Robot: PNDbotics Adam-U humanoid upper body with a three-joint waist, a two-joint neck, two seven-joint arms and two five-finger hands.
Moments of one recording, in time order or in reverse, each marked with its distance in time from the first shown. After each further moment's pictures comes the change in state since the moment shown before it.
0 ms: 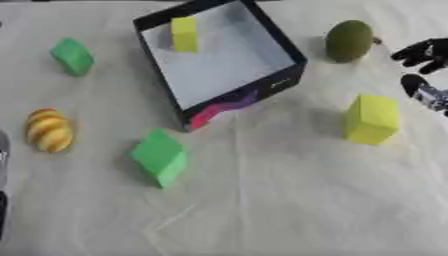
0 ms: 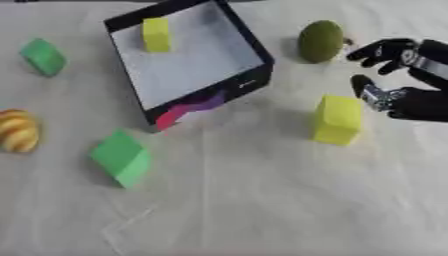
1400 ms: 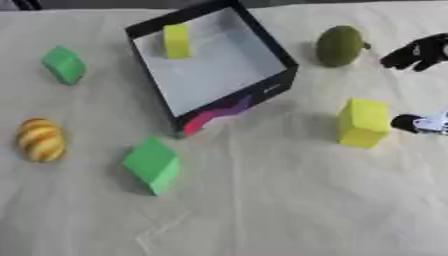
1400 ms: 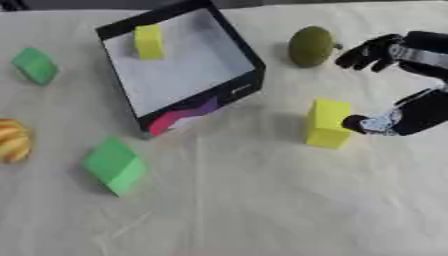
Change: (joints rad) left arm -0.003 -0.002 -0.016 0.006 0.004 0.010 -0.015; right arm -0.081 -0.037 0.049 -0.010 -0.039 0.084 0.071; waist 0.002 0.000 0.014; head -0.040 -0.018
